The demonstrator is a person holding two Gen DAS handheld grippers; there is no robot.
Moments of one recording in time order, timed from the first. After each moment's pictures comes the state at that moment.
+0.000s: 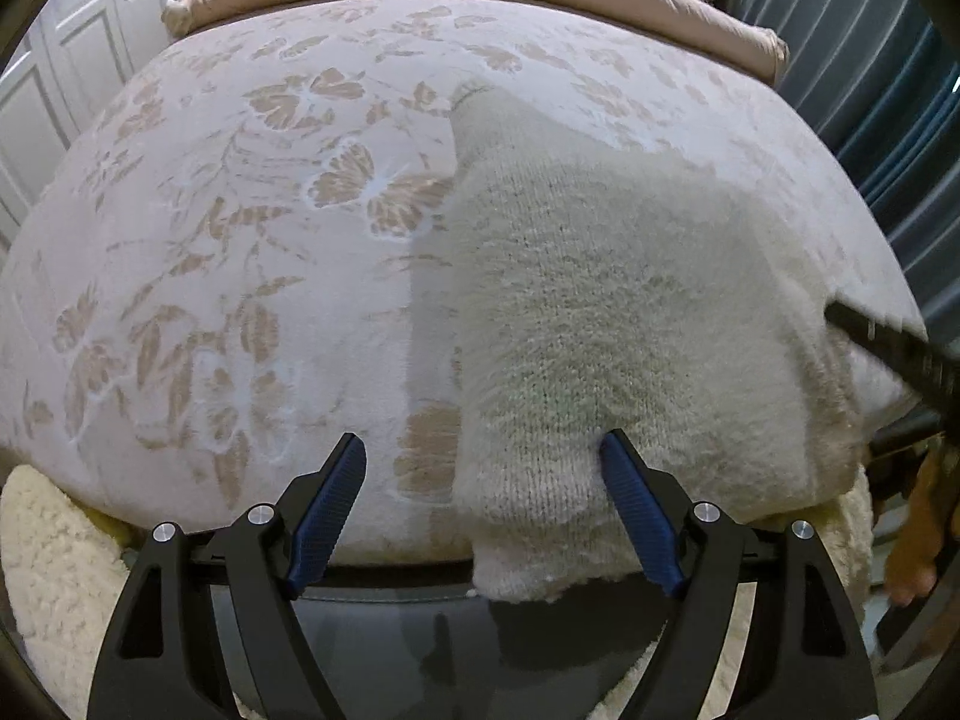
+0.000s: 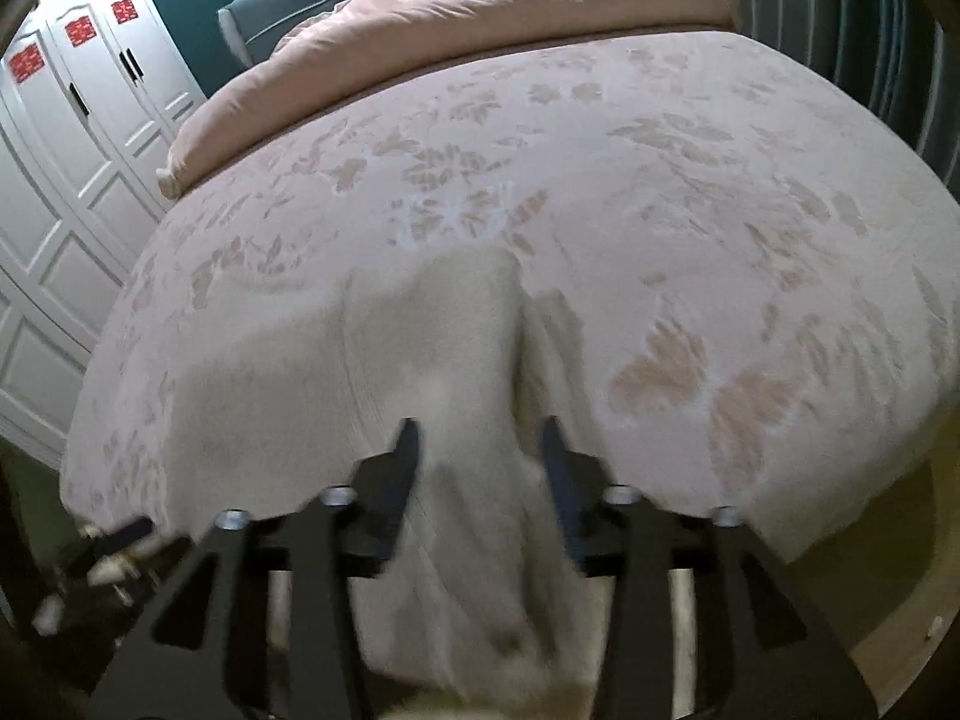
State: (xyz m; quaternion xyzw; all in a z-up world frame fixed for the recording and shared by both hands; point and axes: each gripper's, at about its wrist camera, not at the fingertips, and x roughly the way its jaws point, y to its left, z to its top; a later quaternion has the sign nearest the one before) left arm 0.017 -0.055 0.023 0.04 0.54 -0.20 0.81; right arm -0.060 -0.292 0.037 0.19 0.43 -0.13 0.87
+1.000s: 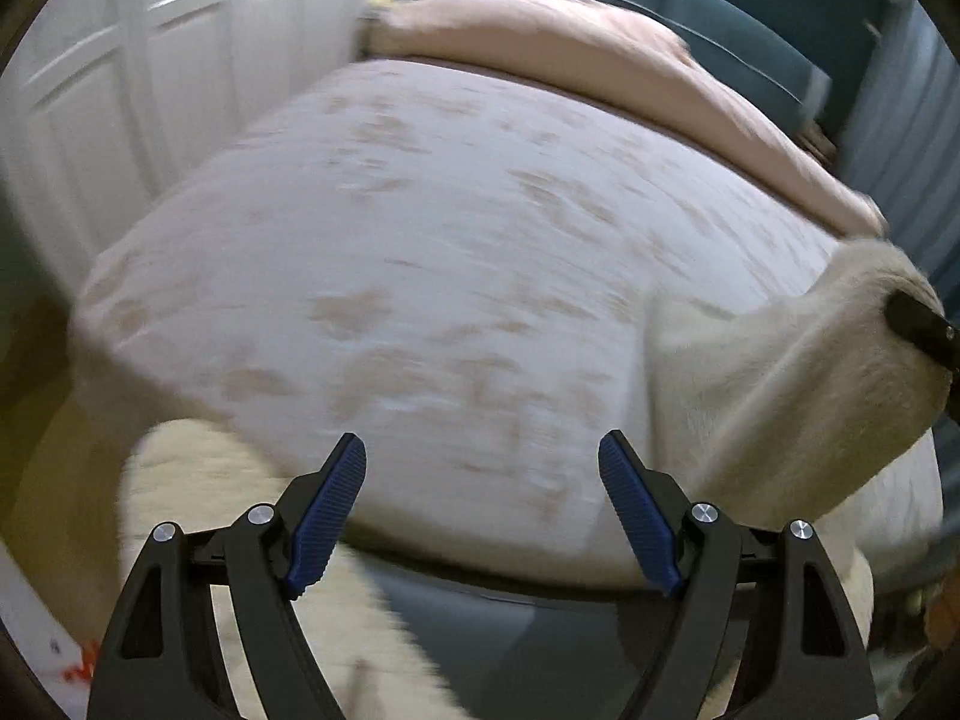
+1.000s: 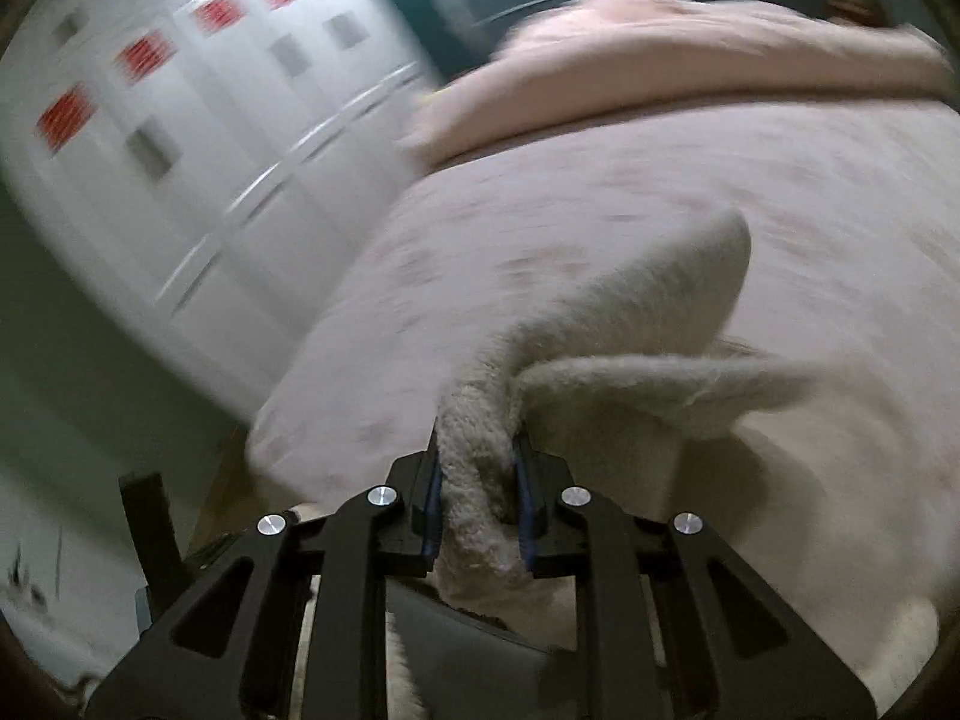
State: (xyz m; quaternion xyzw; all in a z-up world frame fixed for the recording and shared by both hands) left arm 0.021 0.152 0.082 -0.08 0.47 -0.05 0.88; right arm 0.036 -0.076 0.135 0.17 0.39 0.15 0.89
